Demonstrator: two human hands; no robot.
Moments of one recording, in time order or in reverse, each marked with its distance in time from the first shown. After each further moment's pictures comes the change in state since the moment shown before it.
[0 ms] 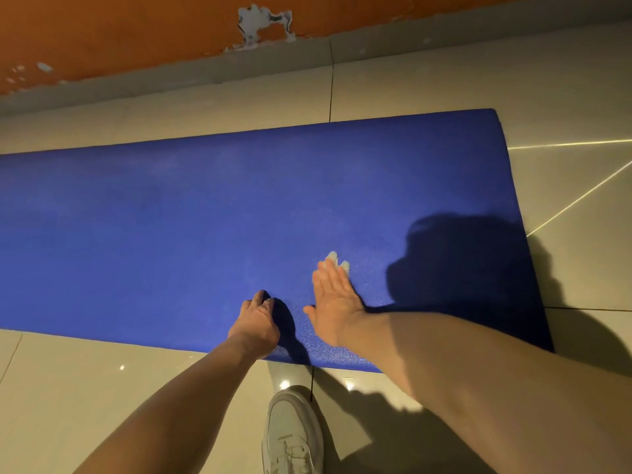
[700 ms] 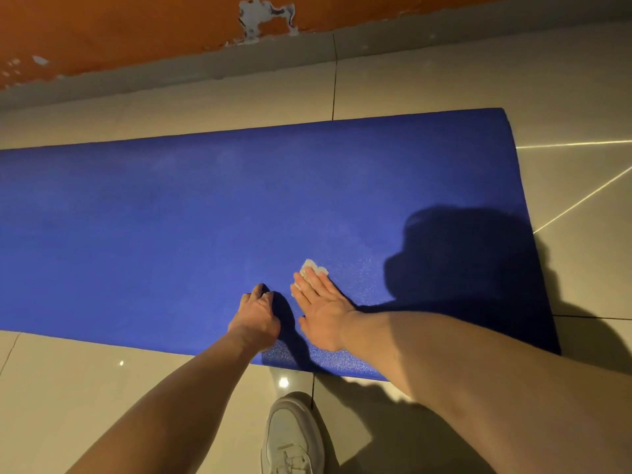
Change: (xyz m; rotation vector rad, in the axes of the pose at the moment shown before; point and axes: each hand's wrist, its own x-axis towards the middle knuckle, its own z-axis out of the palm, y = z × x) left_hand 0.017 0.005 -0.013 0.017 -0.007 -0.019; right_hand 0.013 0.000 -0.001 0.007 -0.012 -0.247
